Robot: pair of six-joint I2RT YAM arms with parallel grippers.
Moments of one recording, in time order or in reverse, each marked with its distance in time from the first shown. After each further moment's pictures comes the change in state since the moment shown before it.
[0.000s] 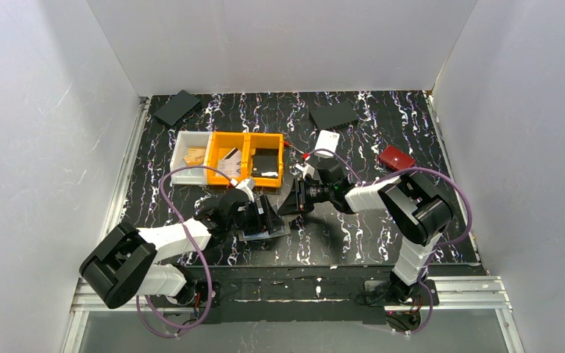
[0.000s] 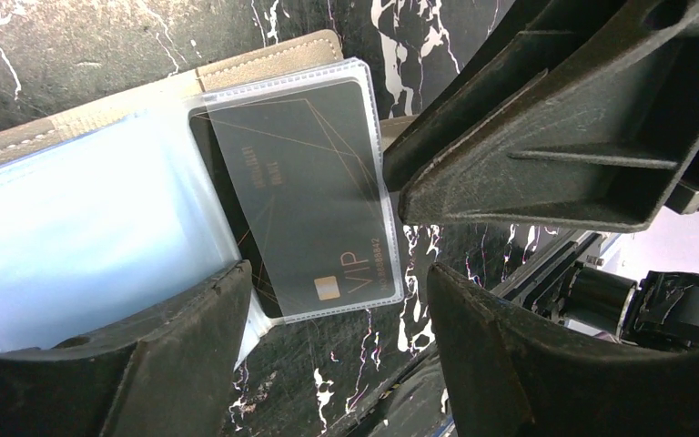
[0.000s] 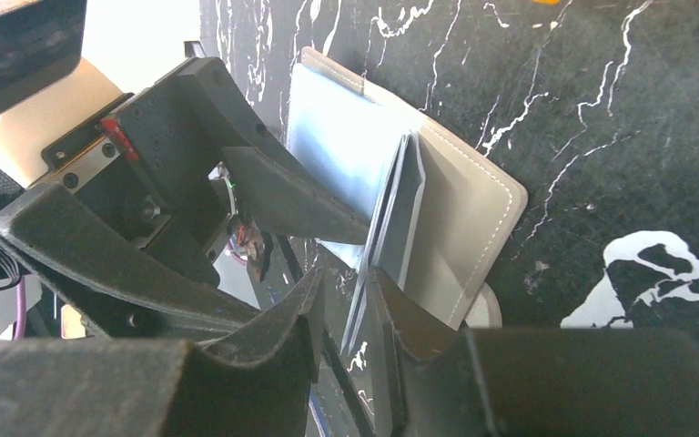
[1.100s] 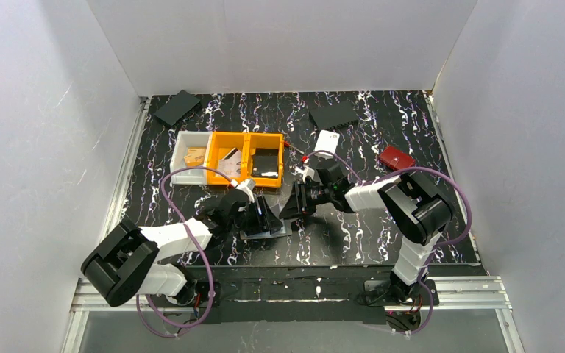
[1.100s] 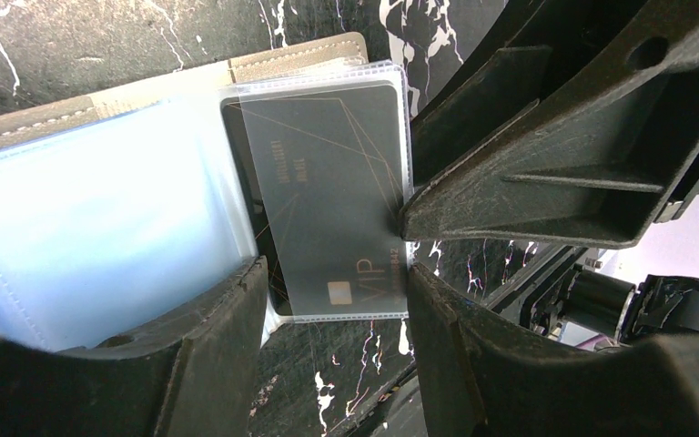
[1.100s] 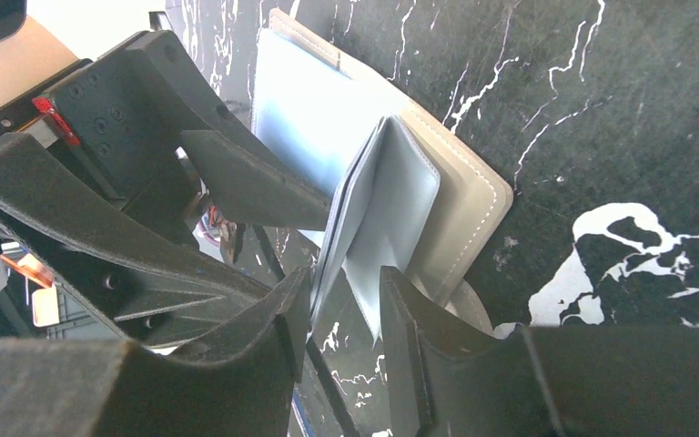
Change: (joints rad) left arm 0.005 0.018 0.001 0.002 -0.003 -0.010; right arm -0.011 0.004 0.007 -0.089 -0.008 -0.093
